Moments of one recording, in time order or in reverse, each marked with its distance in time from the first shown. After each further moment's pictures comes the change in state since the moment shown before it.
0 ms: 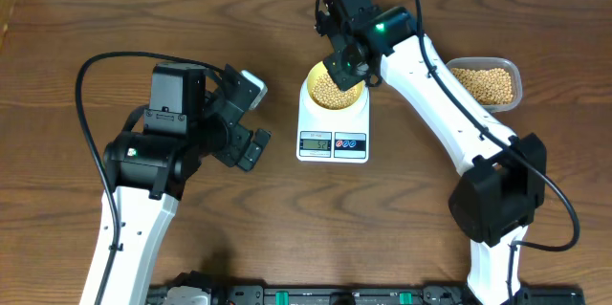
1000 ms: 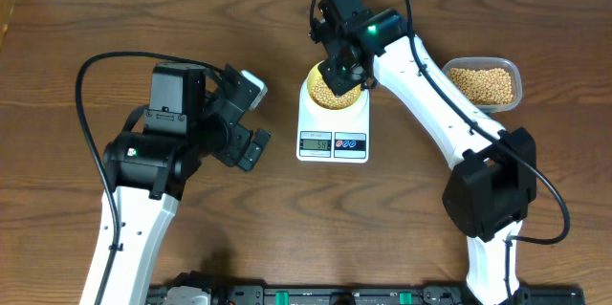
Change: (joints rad) left arm 0.000 0.000 0.000 0.000 0.000 0.000; right arm 0.010 0.034 0.000 -0.003 -0.065 0.000
